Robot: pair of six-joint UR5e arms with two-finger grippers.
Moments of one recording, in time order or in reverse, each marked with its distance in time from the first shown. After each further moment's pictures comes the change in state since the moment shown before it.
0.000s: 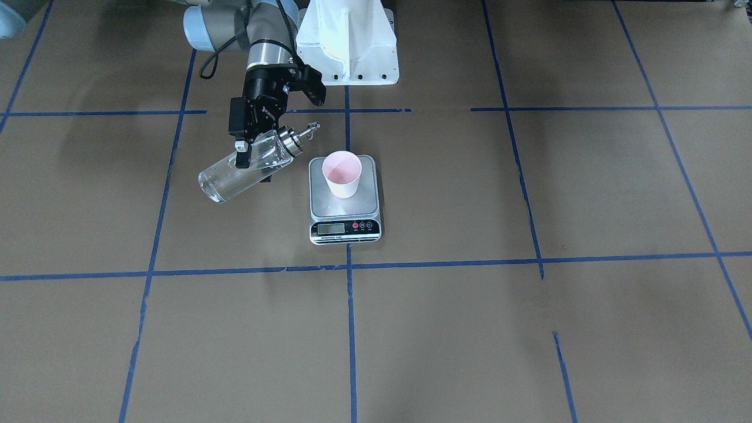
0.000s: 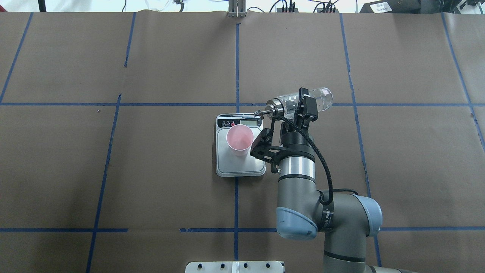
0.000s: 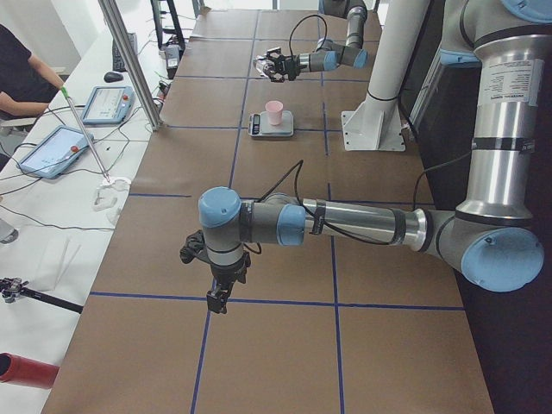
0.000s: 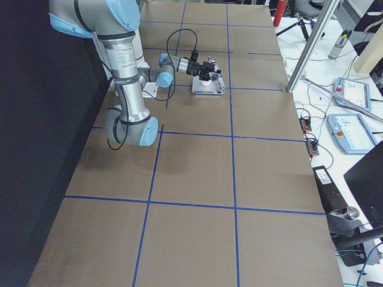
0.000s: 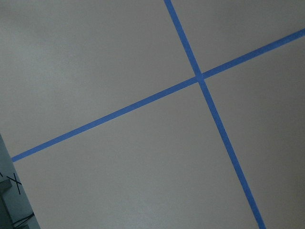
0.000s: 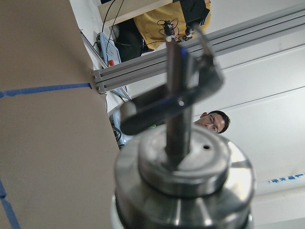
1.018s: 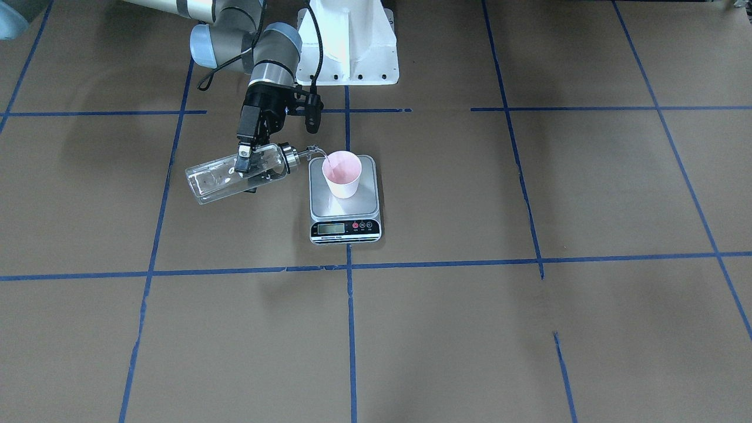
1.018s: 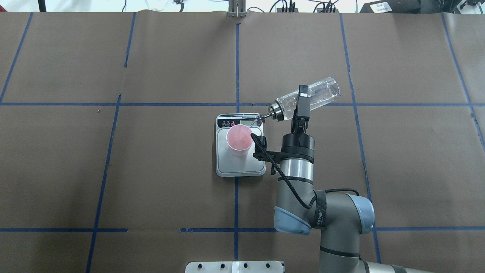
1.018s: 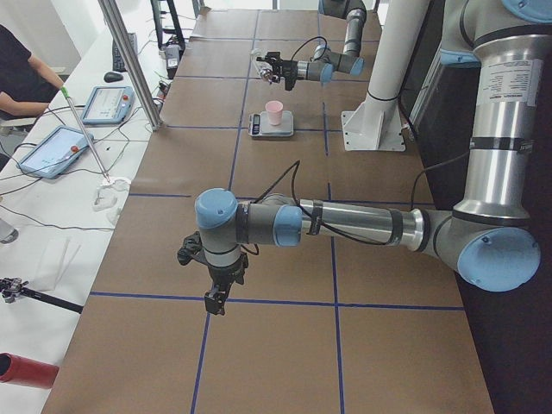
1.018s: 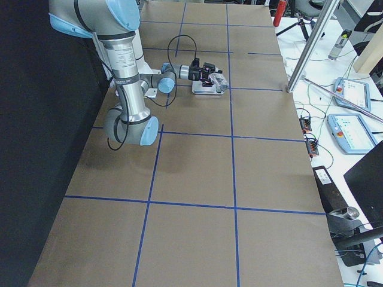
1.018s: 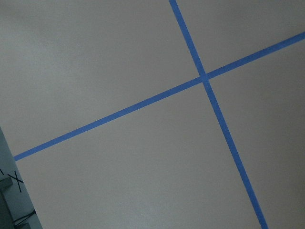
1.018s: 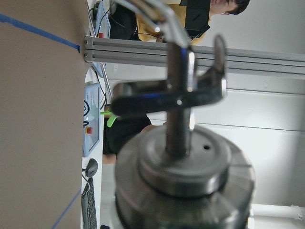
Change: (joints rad) left arm -0.001 -0.015 0.020 0.004 0.002 -0.002; right arm 0.002 0.005 -0.084 -0.015 -0.168 -0.241
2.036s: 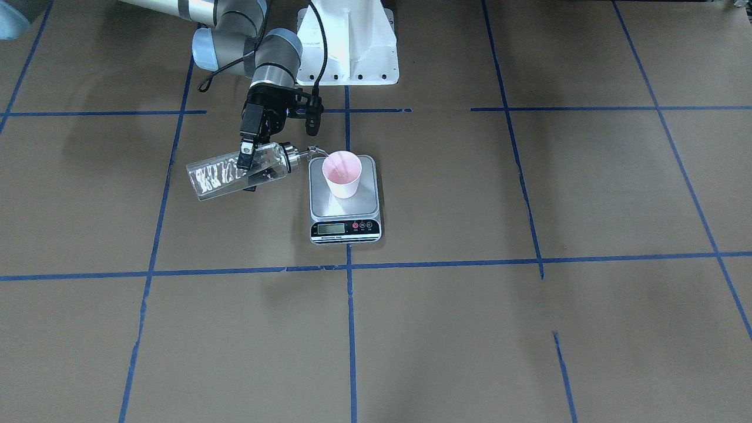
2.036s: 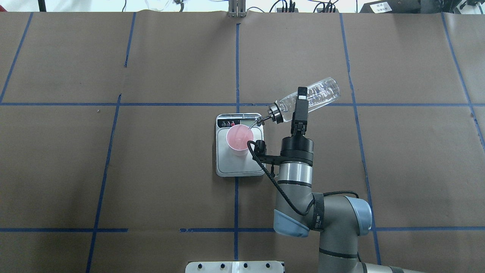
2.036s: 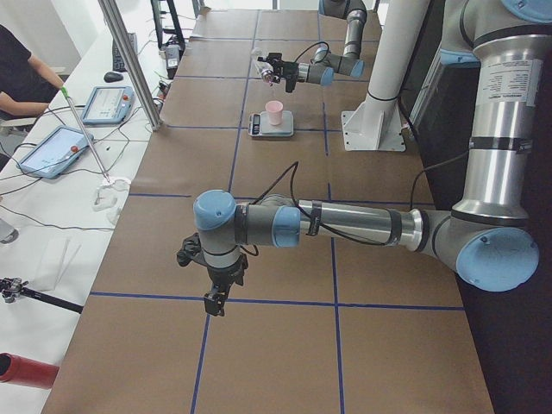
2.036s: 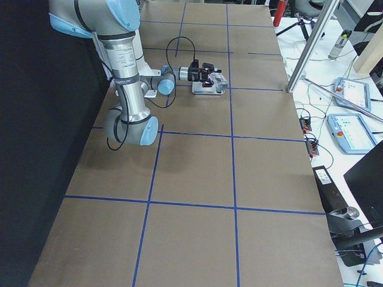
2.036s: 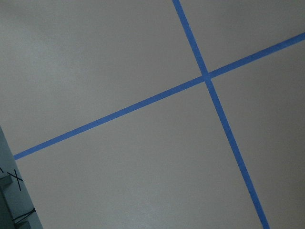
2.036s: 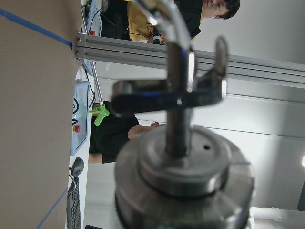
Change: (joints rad) left arm 0.001 -0.007 0.012 0.001 0.002 0.000; right arm -0.010 0.001 -0.025 0.000 -0.063 -0.007
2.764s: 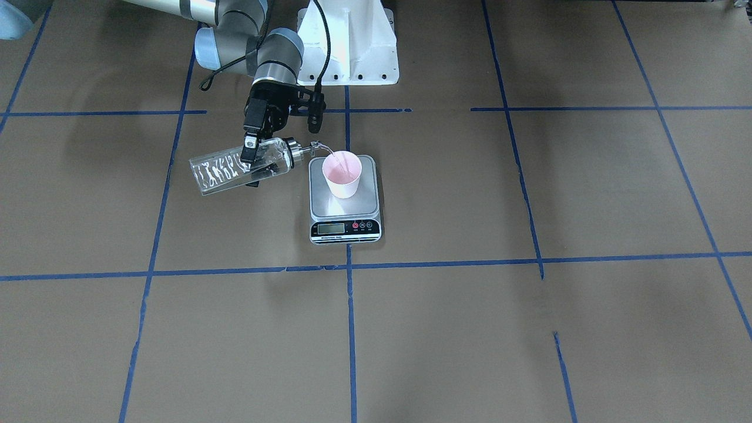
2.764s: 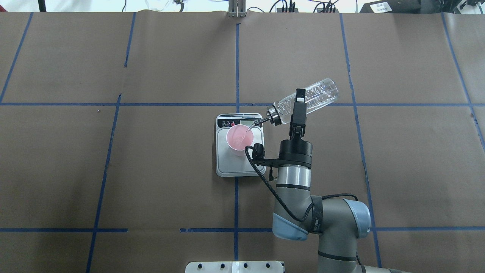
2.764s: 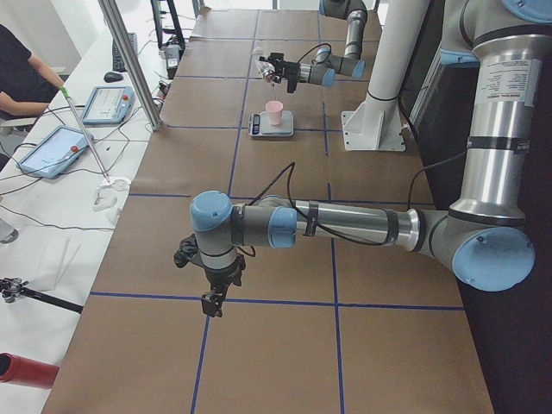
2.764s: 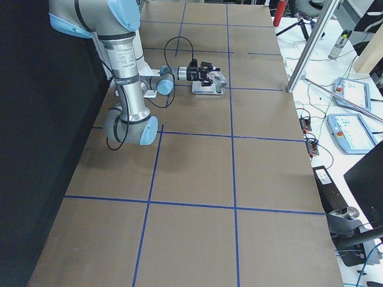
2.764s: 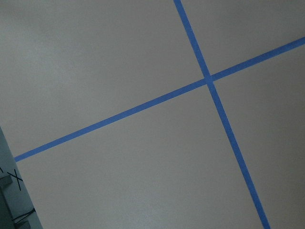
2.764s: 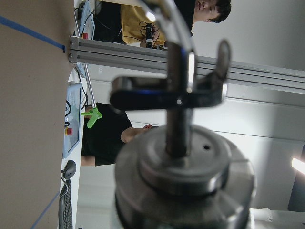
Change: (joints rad) left arm 0.000 -0.013 0.019 0.001 0.000 0.000; right arm -0.011 0.002 -0.003 0.003 -0.033 0.001
